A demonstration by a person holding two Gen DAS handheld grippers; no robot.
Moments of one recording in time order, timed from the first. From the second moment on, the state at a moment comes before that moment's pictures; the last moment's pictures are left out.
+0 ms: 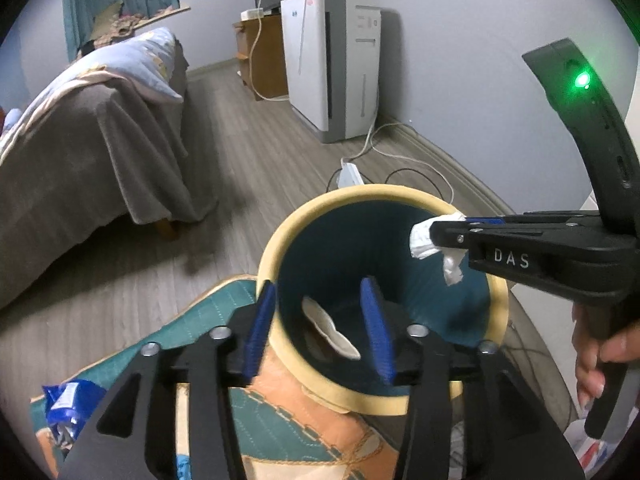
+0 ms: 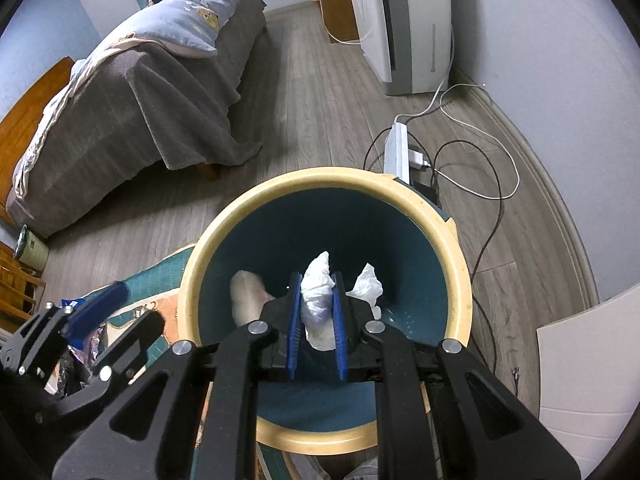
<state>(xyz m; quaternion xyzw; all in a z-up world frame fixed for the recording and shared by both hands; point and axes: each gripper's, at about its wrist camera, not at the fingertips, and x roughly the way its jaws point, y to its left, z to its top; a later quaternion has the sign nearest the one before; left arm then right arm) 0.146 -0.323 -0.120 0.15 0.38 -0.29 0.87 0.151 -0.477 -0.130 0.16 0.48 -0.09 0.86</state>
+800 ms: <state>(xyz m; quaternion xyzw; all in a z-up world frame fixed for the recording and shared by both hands) 0.108 -0.134 -0.076 0.10 0.40 -0.13 0.90 0.162 -0.365 -0.080 0.02 0.47 -0.09 0.88</state>
